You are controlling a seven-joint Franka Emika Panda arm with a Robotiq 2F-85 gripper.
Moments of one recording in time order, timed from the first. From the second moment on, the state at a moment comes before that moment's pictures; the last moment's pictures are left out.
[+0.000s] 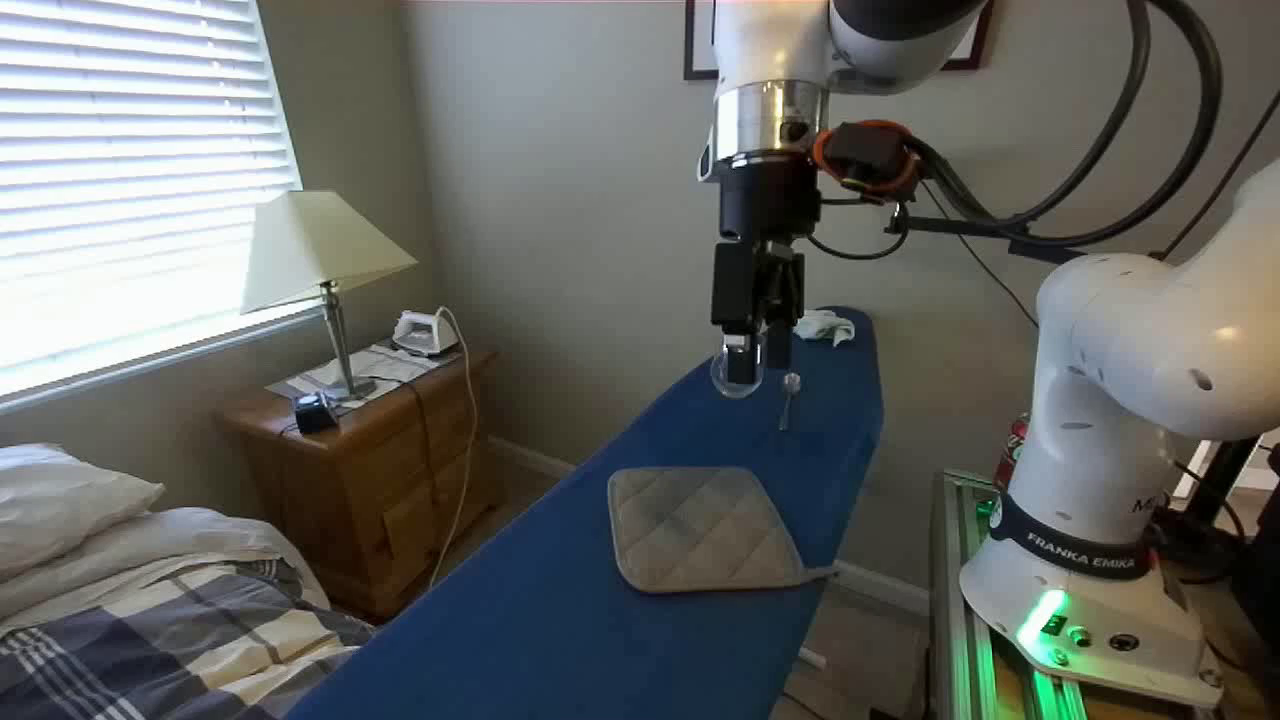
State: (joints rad) arm 0.19 -0.67 0.15 -2.59 0.39 1.86 0.30
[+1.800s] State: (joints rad) arm -0.08 -0.84 -0.04 -2.59 0.19 1.52 0.14
